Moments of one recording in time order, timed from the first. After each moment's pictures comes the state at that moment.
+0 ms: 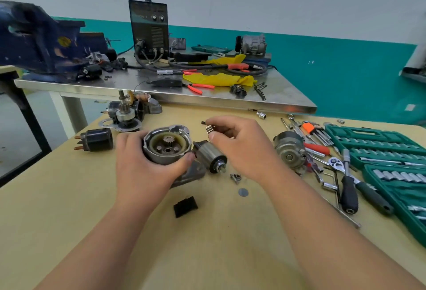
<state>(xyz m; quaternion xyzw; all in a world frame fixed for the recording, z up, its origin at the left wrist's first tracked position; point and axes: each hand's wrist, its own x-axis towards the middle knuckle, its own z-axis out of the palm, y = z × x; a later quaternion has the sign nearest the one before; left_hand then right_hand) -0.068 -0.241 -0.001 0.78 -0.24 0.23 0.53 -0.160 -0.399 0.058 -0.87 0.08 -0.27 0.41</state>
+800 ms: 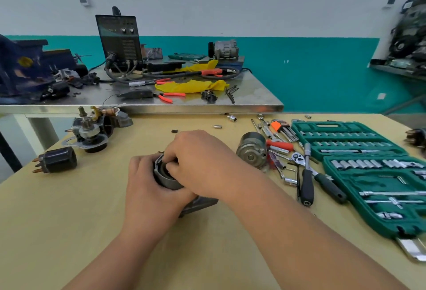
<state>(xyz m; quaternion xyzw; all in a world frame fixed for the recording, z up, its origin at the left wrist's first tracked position) -0.133 -0.299 -0.002 0.76 -0.31 0.15 0.56 -0.197 -0.388 0.094 -0.99 0.01 -0.13 0.08</state>
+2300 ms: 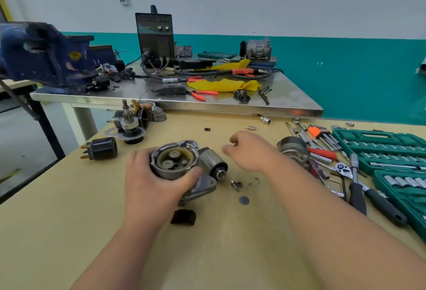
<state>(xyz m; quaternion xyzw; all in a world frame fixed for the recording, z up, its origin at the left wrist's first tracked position) -0.089 -0.254 -0.004 0.79 -0.21 0.20 0.55 -0.125 -0.458 0.042 -0.95 0.22 -0.05 0.21</state>
